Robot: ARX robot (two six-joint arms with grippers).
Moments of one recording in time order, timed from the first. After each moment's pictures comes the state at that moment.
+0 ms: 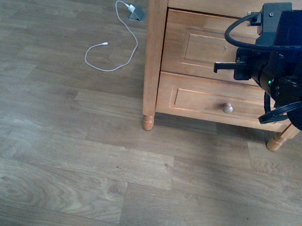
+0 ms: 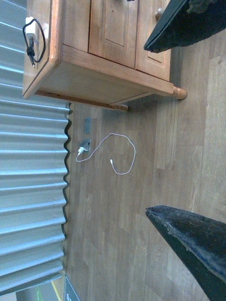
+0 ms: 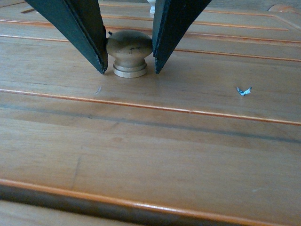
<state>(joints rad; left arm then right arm) 0.00 0.00 0.01 0.00 0.00 0.00 0.21 2.38 1.16 0.90 0.25 -0.05</state>
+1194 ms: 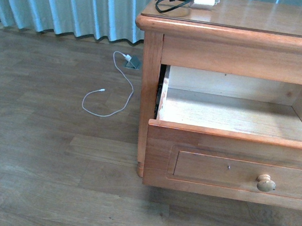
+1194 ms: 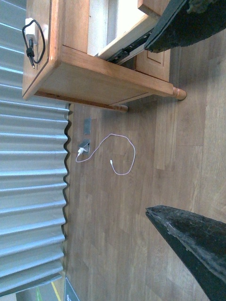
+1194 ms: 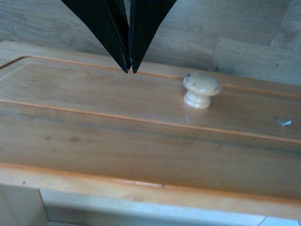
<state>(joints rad) 0.00 0.00 0.01 0.00 0.00 0.00 0.11 1.91 0.19 1.32 0.03 -0.03</state>
